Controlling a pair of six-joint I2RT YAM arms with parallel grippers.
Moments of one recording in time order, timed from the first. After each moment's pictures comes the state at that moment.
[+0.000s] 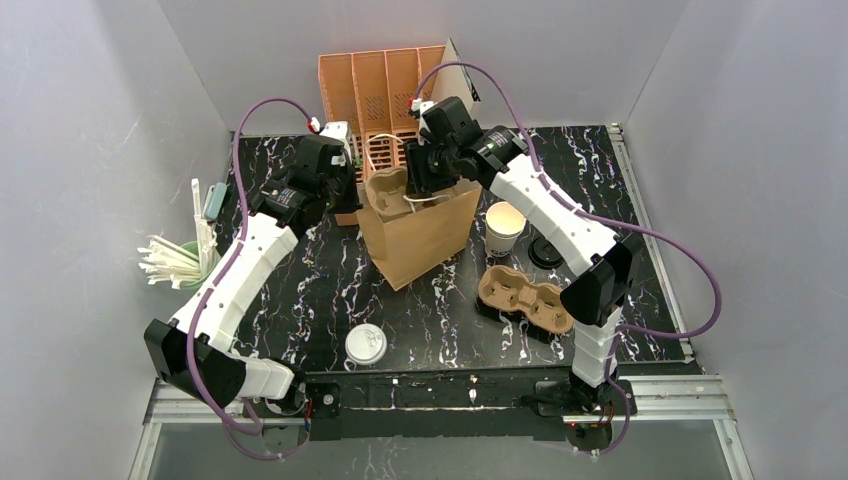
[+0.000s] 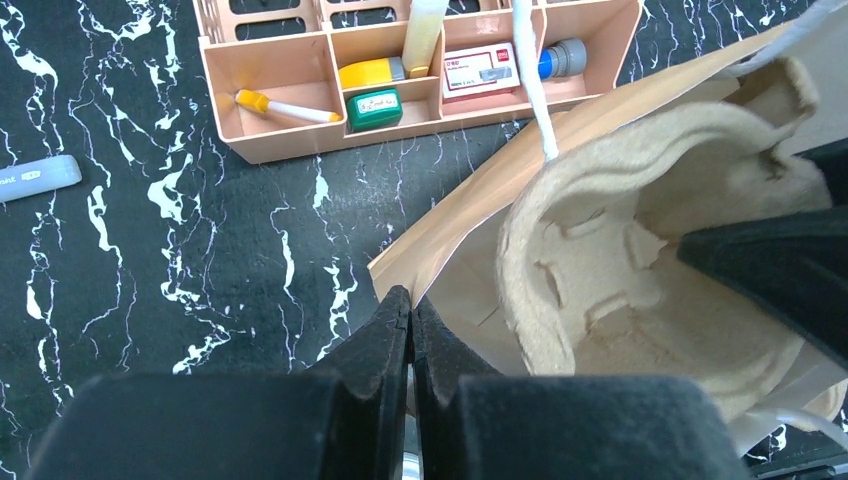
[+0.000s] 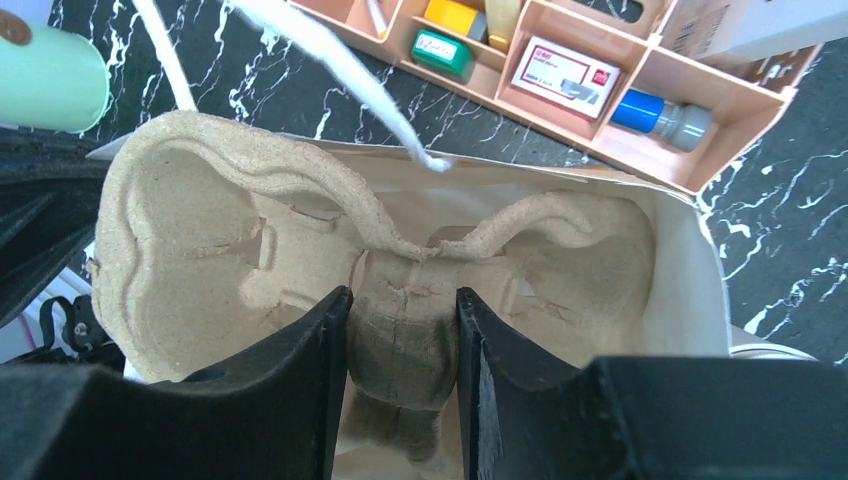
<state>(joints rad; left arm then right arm) -0.44 1.34 1.41 -0.77 -0.15 -0.34 0.76 1.91 2.10 -0.96 -0.07 0.31</state>
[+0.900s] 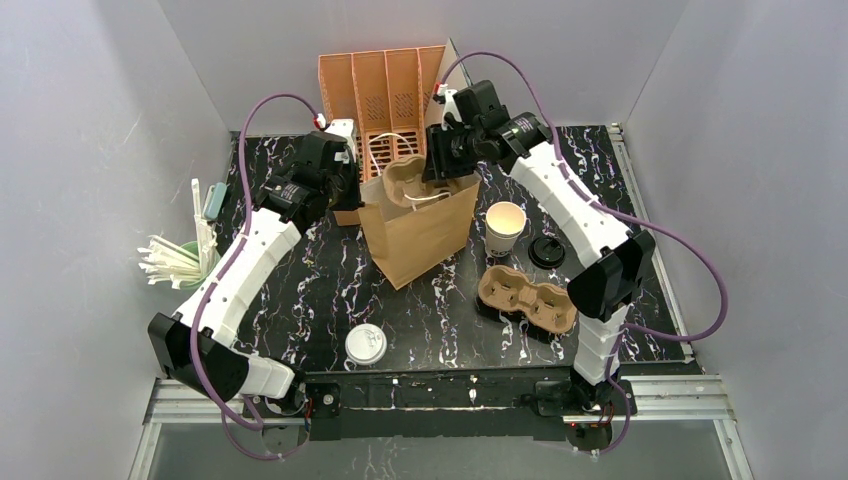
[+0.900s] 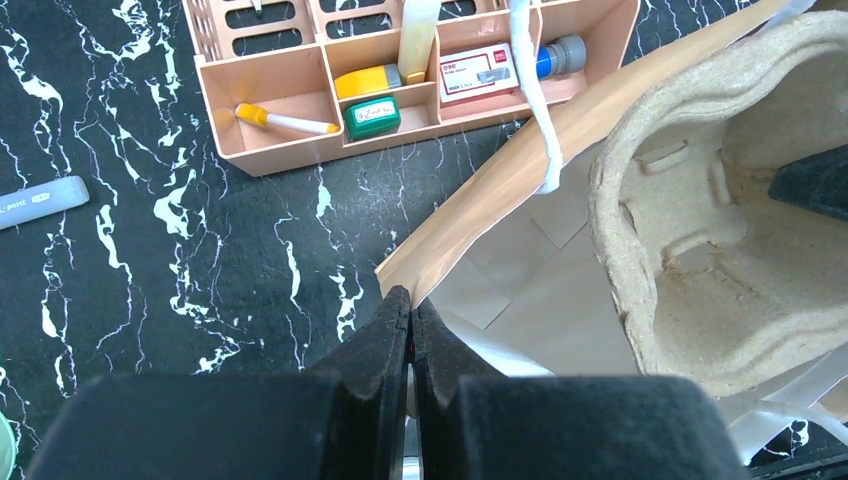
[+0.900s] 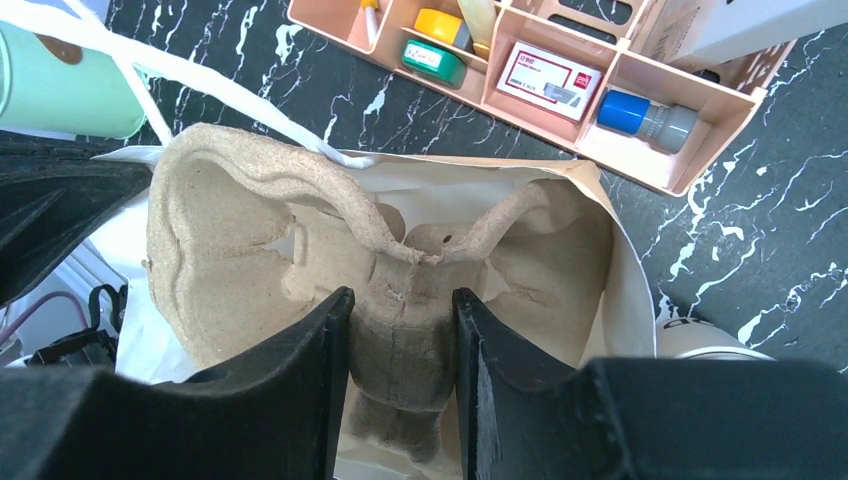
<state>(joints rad) -0.44 1.37 1.44 -0.78 -0.14 -0.29 0.64 1.90 2.12 -0.97 -0.23 0.29</state>
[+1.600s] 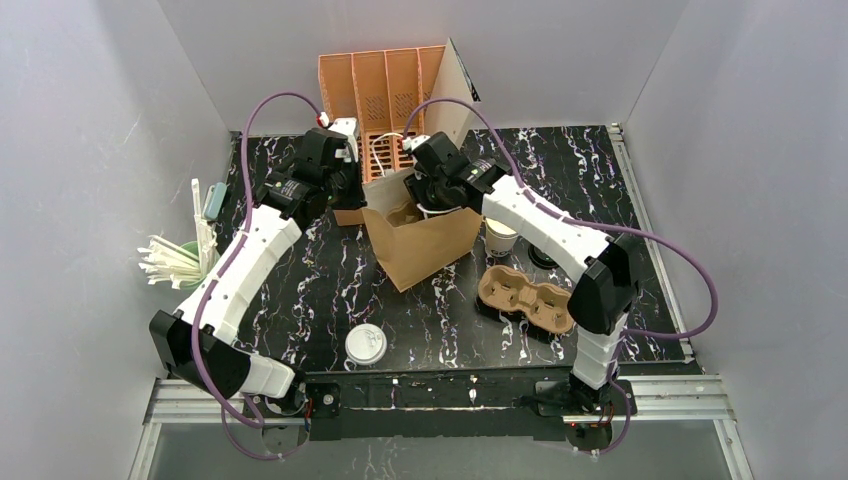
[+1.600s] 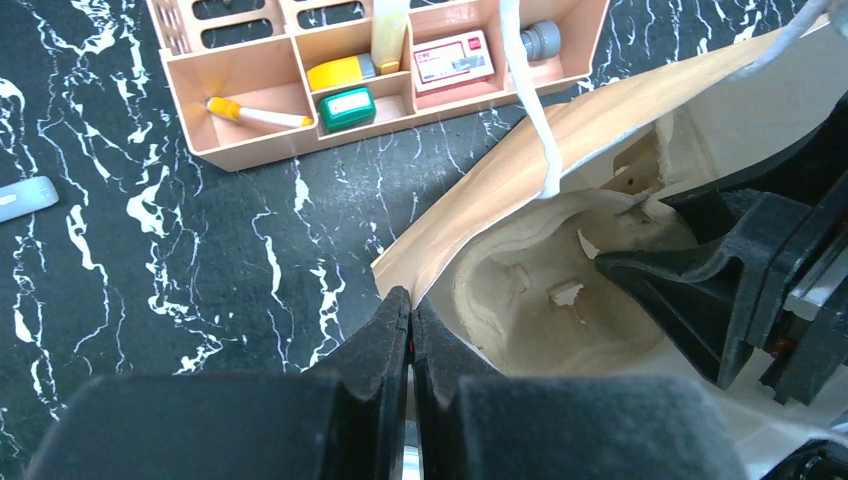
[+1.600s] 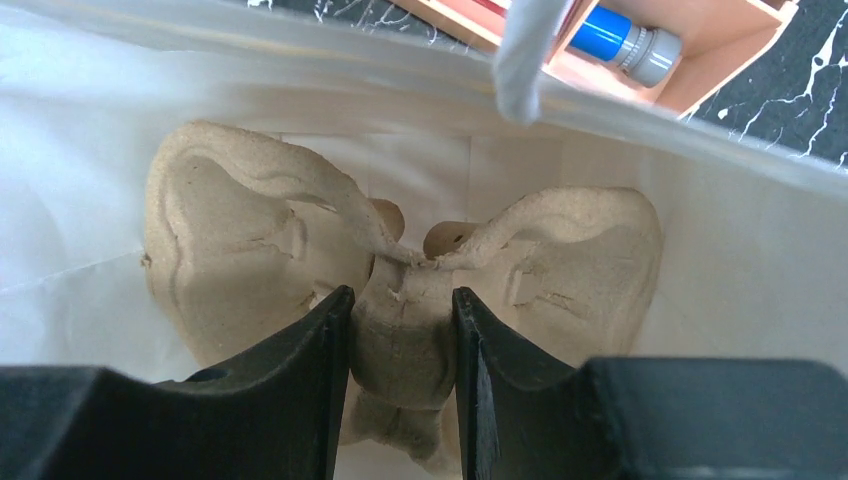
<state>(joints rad) -0.44 1.39 1.47 -0.80 -0.09 -0.30 0.82 1.87 1.87 -0.89 0.08 0.19</state>
